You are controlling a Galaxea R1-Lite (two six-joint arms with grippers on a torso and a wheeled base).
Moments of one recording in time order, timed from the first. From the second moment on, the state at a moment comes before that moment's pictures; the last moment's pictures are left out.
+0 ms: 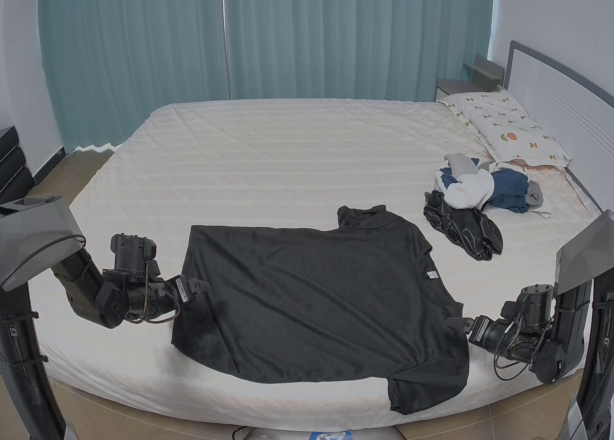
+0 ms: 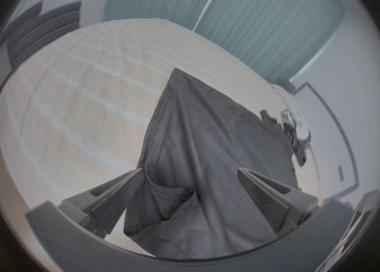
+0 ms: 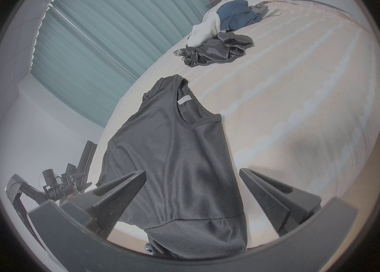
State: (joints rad) left arm -0.09 2.17 -0.72 -0.70 -0.15 -0.50; right arm 0.10 2.31 -0.14 -1.55 0.20 0.62
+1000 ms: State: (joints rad) left arm -0.17 2.28 -0.71 -0.70 0.08 -0.08; right arm 0.10 2.31 -0.14 -1.55 0.20 0.62
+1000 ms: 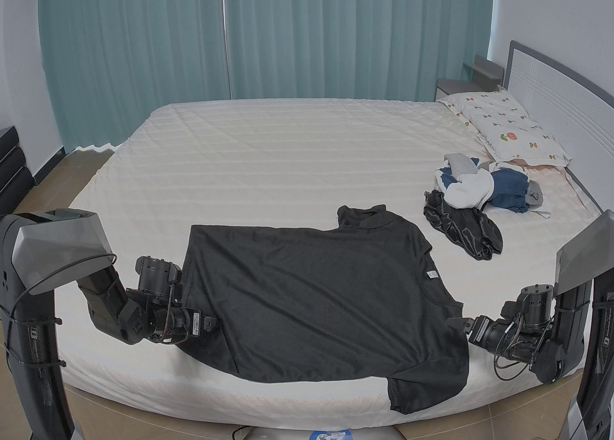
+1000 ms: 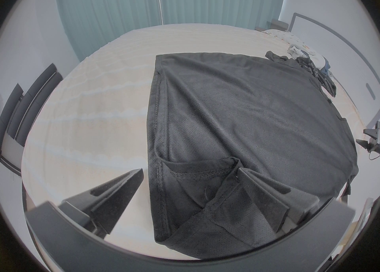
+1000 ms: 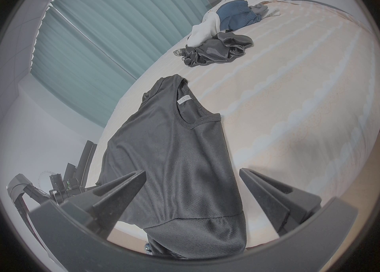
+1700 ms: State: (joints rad) left arm -0.18 2.22 -0.67 -0.56 0.26 -0.06; right arm 0.10 2.31 -0.14 -1.55 0.20 0.62
